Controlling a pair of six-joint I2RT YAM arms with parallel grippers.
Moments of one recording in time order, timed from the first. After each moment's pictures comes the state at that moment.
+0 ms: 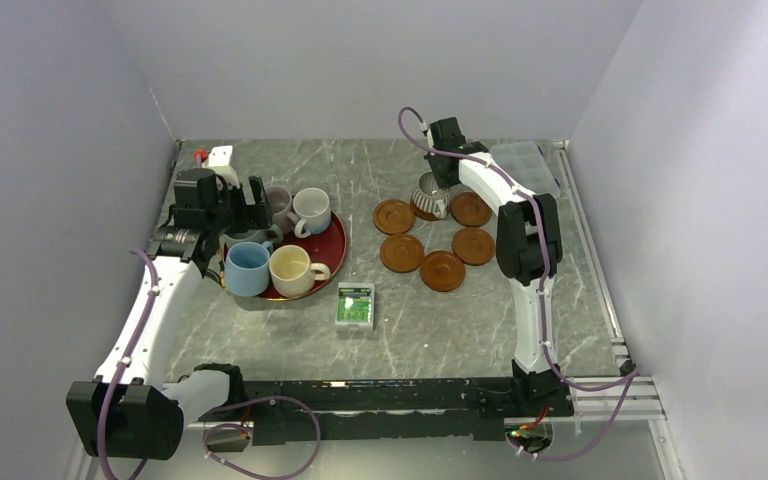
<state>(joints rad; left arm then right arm) -0.07 1.09 1.03 -0.47 0.08 -0.18 0.31 2.22 1.89 -0.58 0.22 -0.13</state>
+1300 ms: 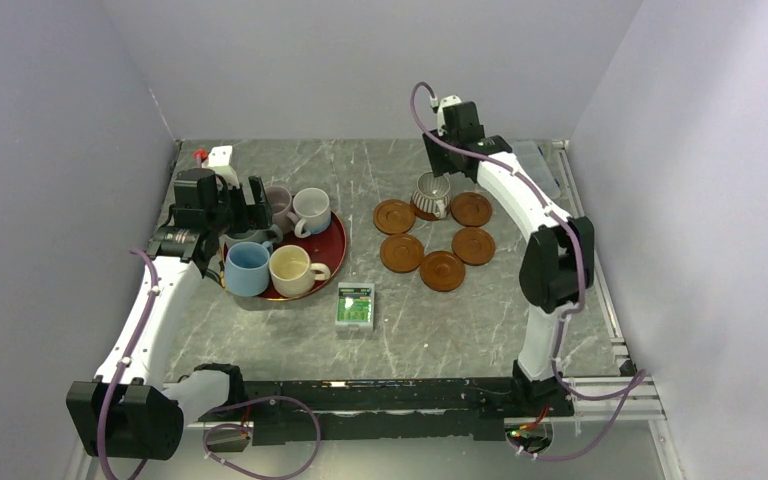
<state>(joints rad) -0.07 1.09 1.03 -0.47 0.08 -0.18 0.33 1.96 1.78 -0.56 0.18 -0.07</state>
